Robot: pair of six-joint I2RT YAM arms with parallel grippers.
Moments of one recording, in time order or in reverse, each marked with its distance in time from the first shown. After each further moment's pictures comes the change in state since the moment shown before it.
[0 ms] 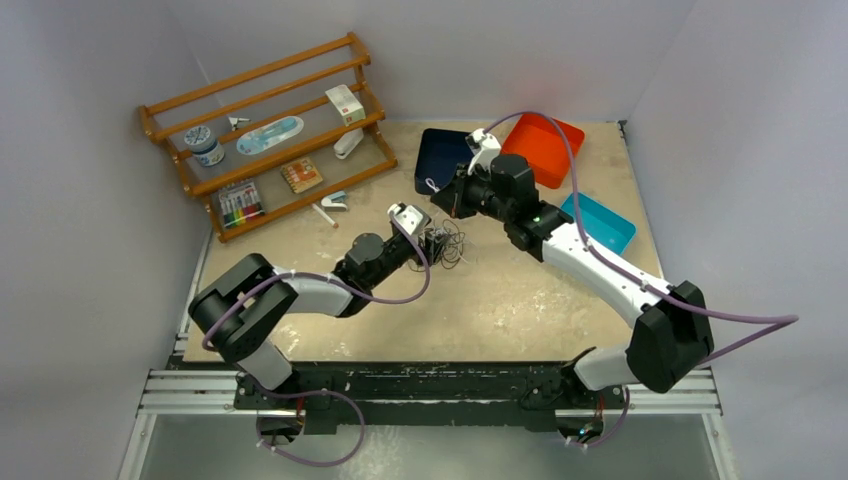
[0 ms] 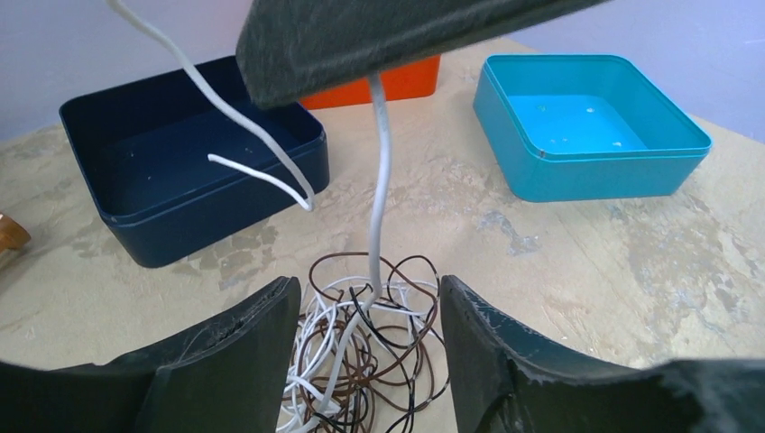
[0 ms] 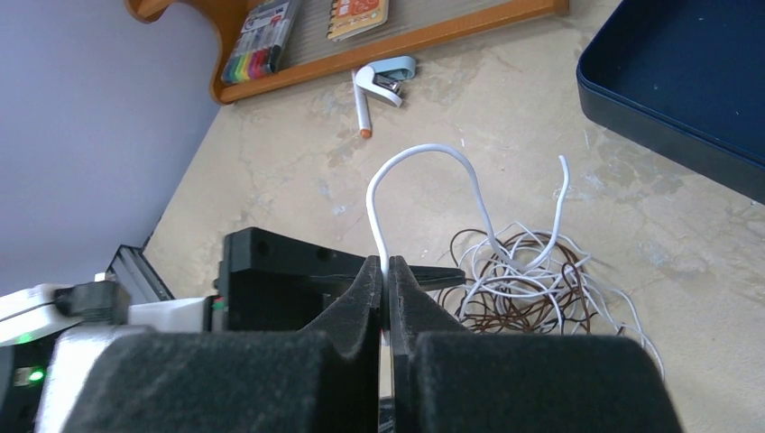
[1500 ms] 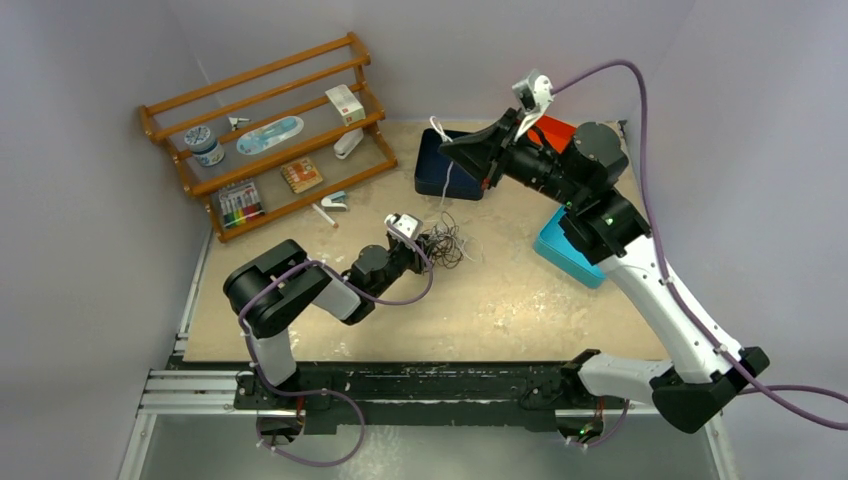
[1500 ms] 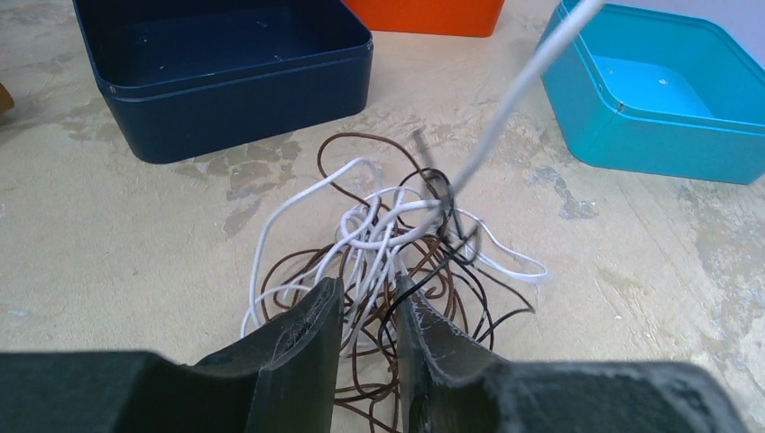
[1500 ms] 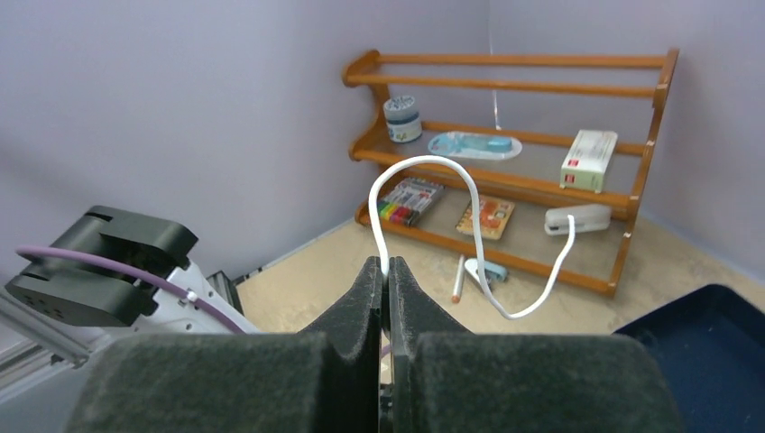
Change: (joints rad) left arm 0.000 0.217 -0.054 0.193 -0.121 -0.105; right arm 0.000 -0.213 0.327 -0.068 -0.237 -0.162
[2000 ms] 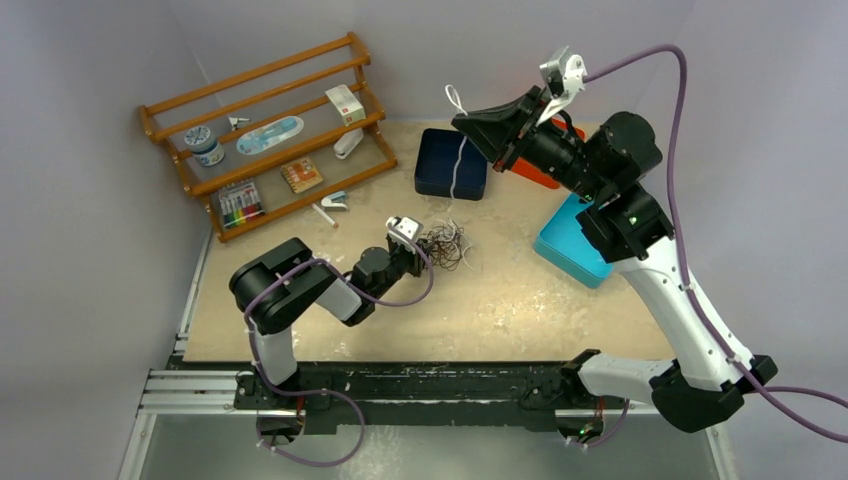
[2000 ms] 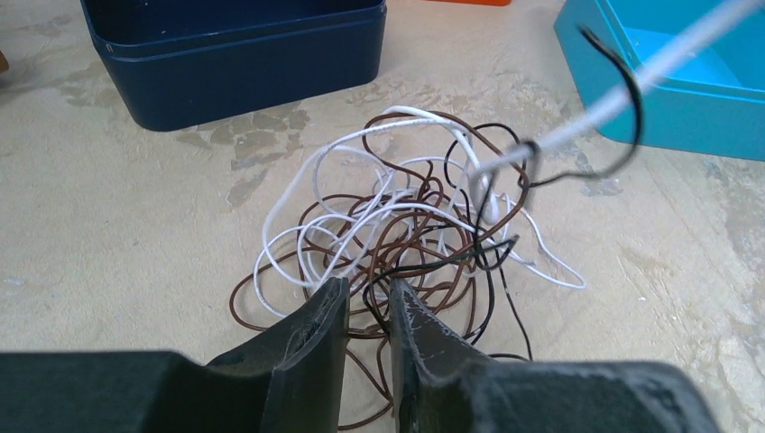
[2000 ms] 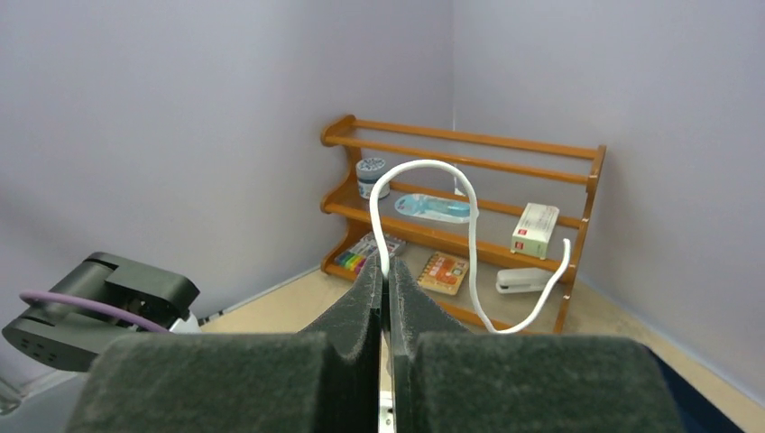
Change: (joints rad) left arm 0.000 0.032 -0.007 -0.002 -0.014 0.000; right arm 0.000 0.000 0.155 -0.037 0.055 -0.085
